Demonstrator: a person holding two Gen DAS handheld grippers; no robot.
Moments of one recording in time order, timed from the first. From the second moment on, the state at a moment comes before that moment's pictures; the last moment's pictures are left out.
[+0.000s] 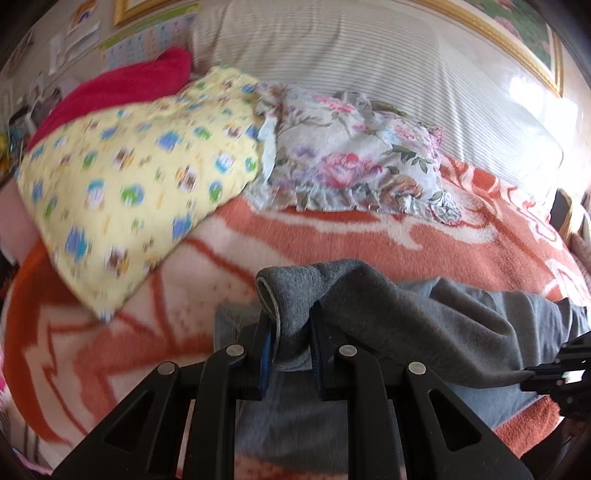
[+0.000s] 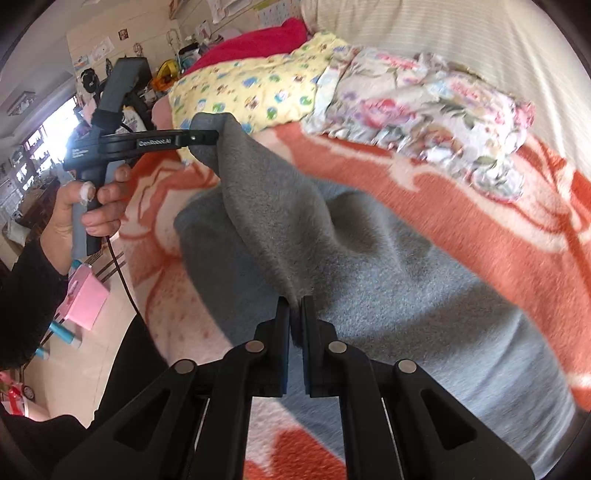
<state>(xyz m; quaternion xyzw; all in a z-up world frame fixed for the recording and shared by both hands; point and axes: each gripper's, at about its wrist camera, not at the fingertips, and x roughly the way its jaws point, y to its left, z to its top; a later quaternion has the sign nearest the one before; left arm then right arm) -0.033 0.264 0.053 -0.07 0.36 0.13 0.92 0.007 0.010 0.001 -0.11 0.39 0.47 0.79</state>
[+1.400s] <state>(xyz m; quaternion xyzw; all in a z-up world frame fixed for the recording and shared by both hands) -0.089 0.276 -0.003 -0.35 0.40 0.16 0.83 0.152 0.028 -0.012 -0.06 0.40 0.37 0.83</state>
